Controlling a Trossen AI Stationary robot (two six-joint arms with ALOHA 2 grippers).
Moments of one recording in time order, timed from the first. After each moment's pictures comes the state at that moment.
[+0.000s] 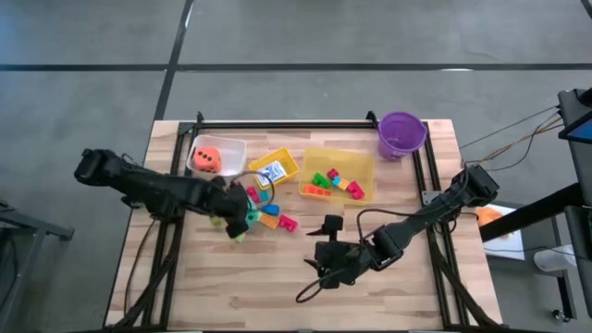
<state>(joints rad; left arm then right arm) -0.22 1.29 0.91 -0.97 -0.30 -0.69 0.53 1.73 1.29 -0.32 0.63 0.28</state>
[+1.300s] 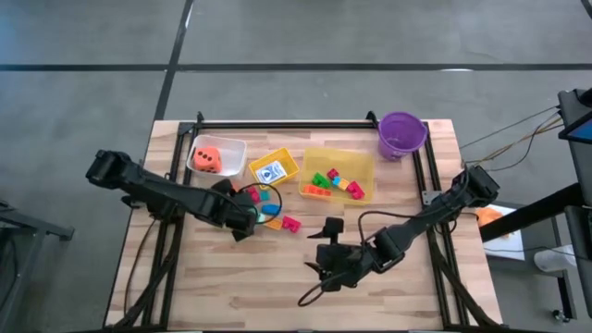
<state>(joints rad) -0.28 1.45 0.91 -0.94 -0.40 -0.70 0.55 1.73 1.29 -0.32 0.63 0.29</state>
